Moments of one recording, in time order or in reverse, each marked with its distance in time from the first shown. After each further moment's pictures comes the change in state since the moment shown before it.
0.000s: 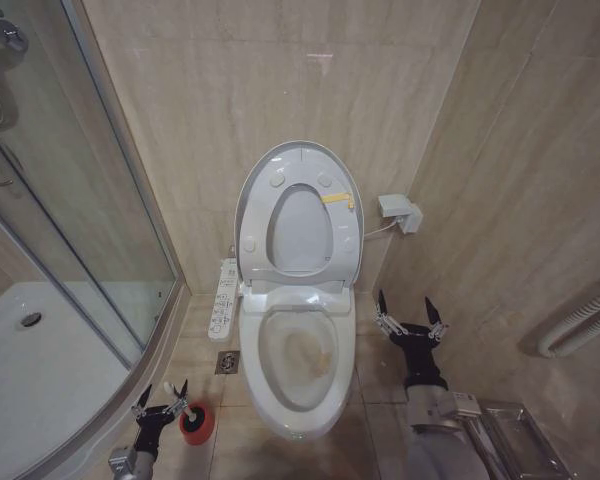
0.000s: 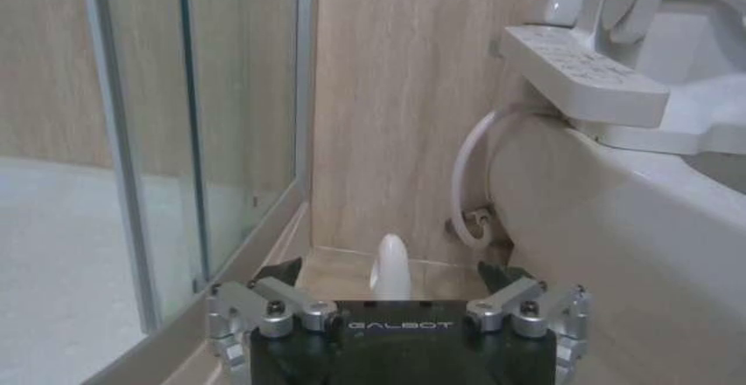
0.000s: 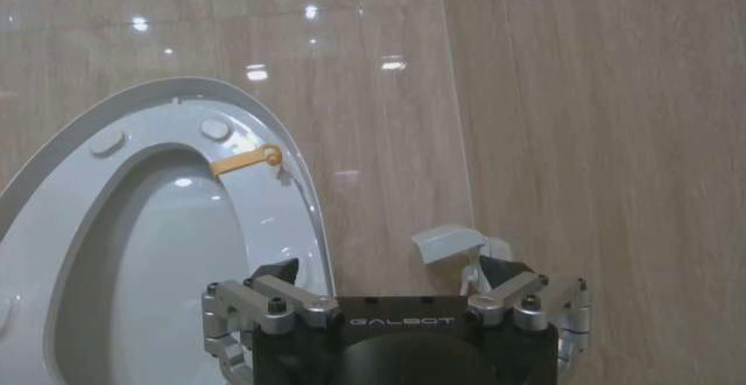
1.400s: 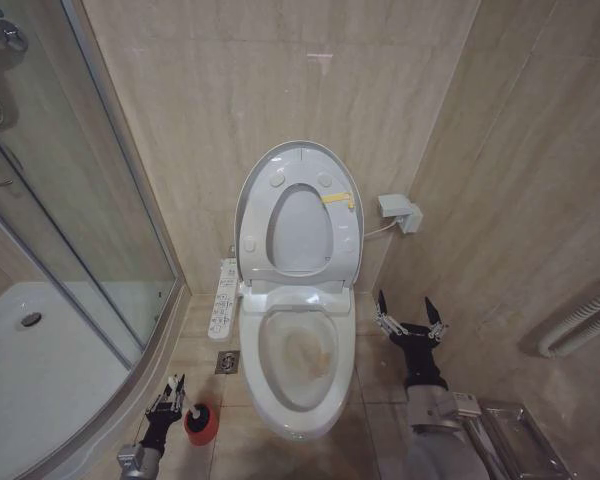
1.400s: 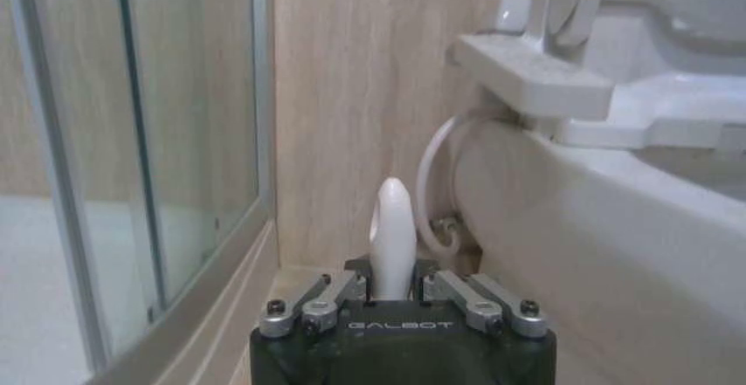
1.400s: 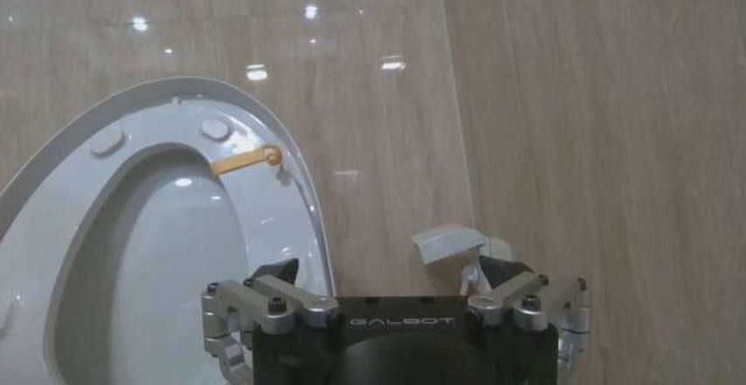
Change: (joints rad) left arm -0.035 -0.018 -0.009 0.059 0.070 -0.087 0.084; right arm 0.000 0.000 0.000 0.000 0.000 0.000 0.000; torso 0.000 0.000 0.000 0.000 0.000
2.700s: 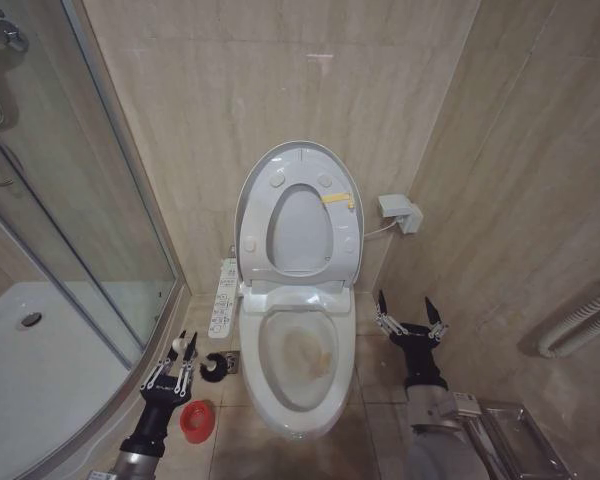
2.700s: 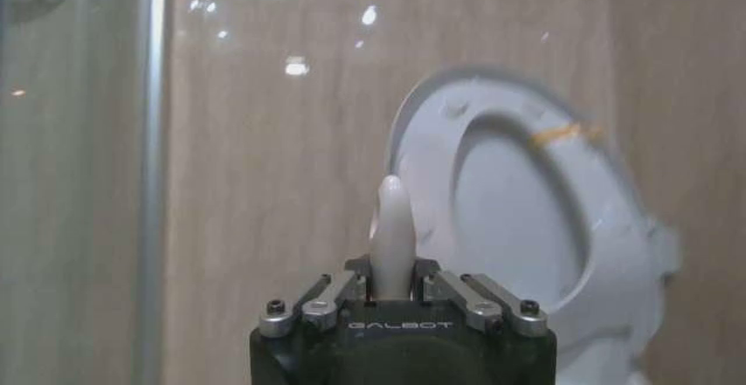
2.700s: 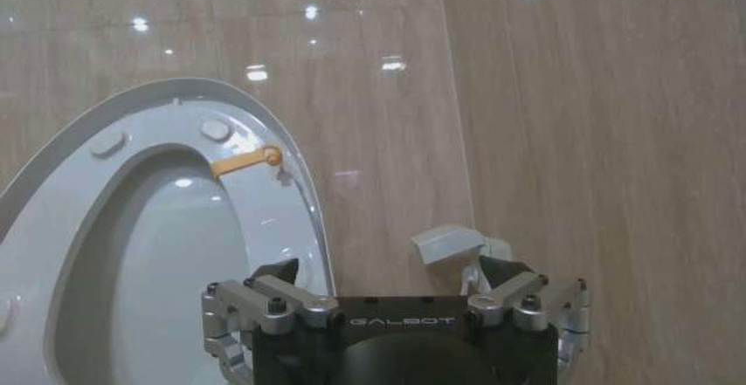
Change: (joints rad) left arm 0.430 0.039 -0.010 -0.942 0.115 0.062 -0.132; right arm 0.000 0.000 0.000 0.000 0.000 0.000 0.000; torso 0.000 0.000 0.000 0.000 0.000
